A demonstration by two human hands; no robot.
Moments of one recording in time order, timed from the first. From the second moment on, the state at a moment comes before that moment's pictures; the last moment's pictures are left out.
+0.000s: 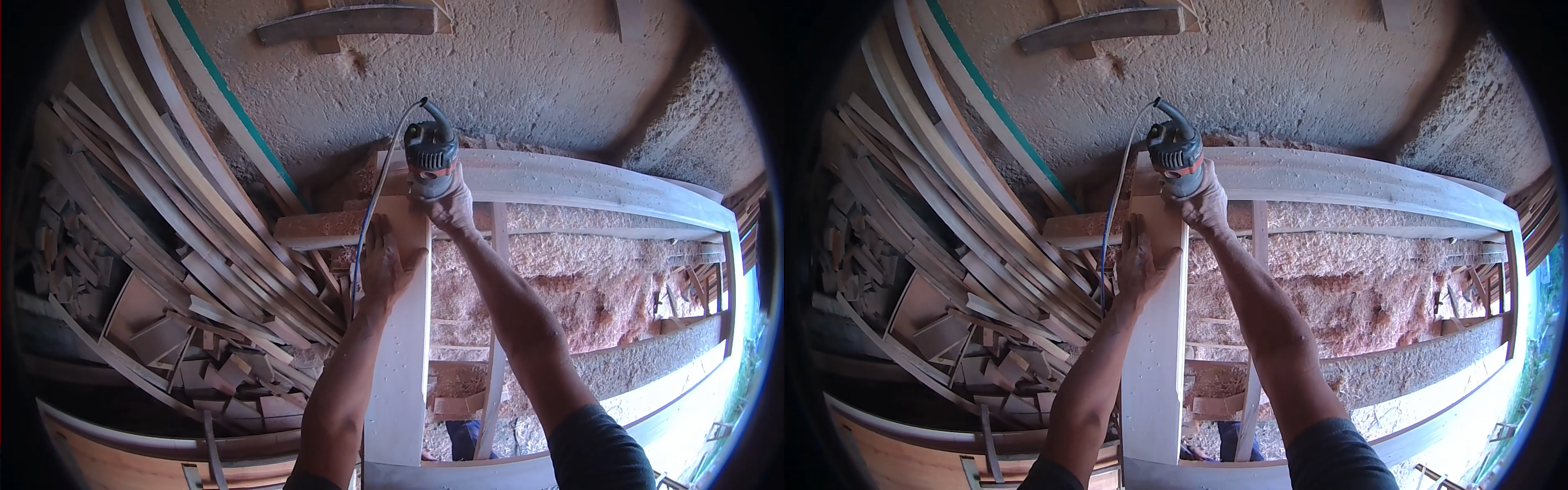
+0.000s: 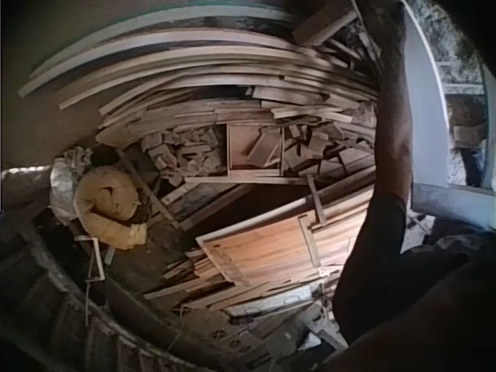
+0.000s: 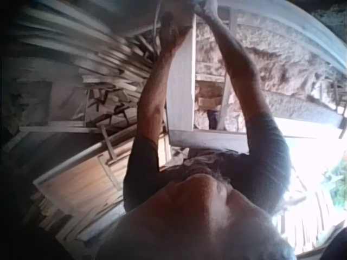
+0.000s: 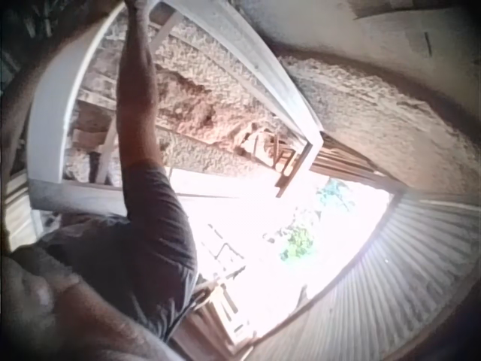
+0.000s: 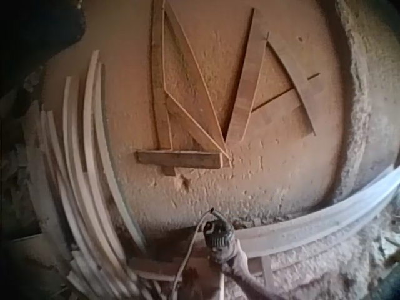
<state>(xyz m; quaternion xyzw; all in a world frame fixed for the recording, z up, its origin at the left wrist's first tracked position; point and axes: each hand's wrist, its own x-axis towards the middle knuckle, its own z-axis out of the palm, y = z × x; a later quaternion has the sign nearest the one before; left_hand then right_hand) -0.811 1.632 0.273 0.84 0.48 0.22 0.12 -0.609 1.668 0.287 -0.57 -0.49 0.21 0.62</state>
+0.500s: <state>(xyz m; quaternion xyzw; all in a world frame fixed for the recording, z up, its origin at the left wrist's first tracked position) -0.814 1.628 0.264 0.85 0.46 0.26 0.08 -0.639 1.656 0.313 -0.71 -0.41 0.12 0.57</state>
